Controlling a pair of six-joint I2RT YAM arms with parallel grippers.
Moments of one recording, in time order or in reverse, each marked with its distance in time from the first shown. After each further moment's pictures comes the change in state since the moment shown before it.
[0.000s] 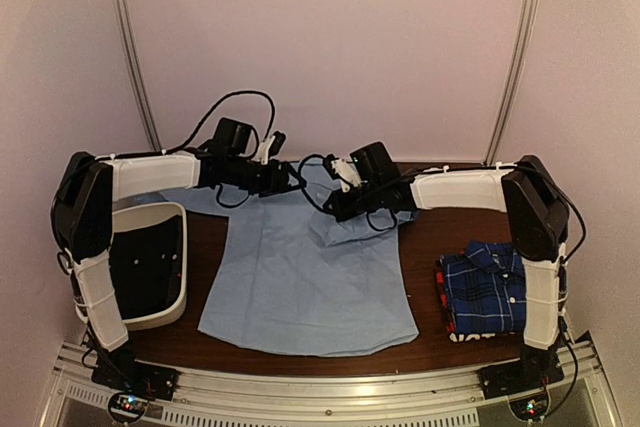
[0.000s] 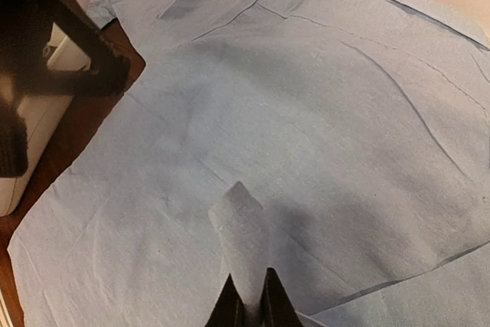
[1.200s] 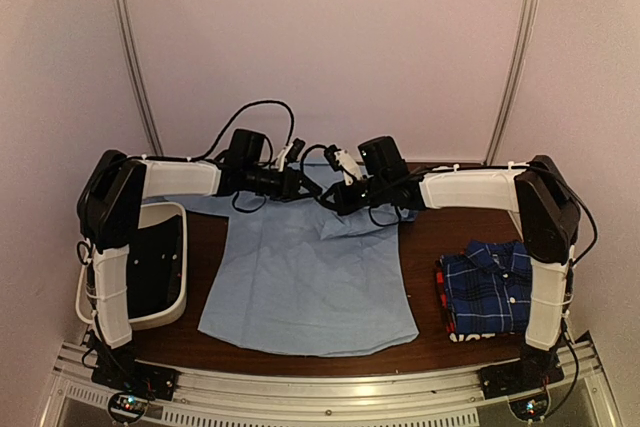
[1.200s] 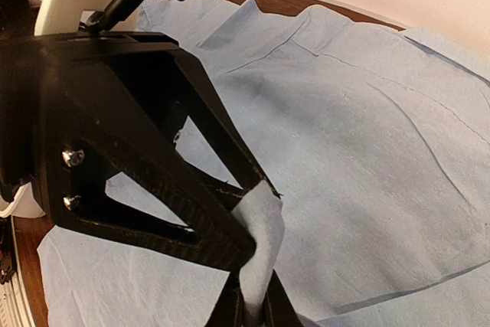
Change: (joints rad) left arm -0.007 0.177 0.063 0.208 0.255 0.008; right arm -0.007 -0.069 -0.061 0.090 -0.088 0.000
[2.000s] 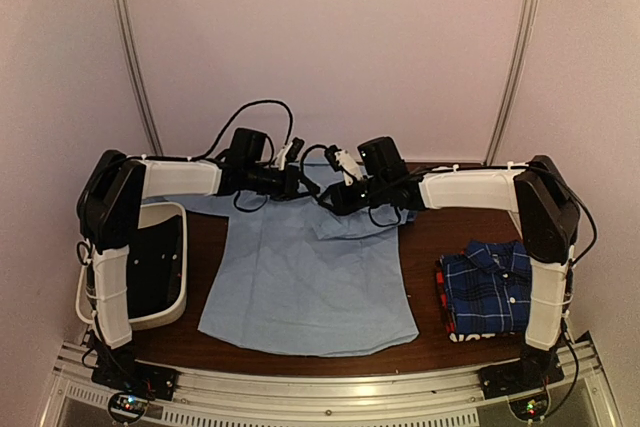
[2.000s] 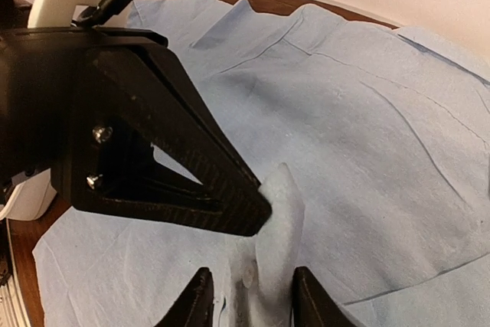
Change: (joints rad) left arm -0.008 -0.002 0.010 -0.004 -0.037 -0.044; right arm 0.000 0.003 0.000 -0.001 0.014 0.006
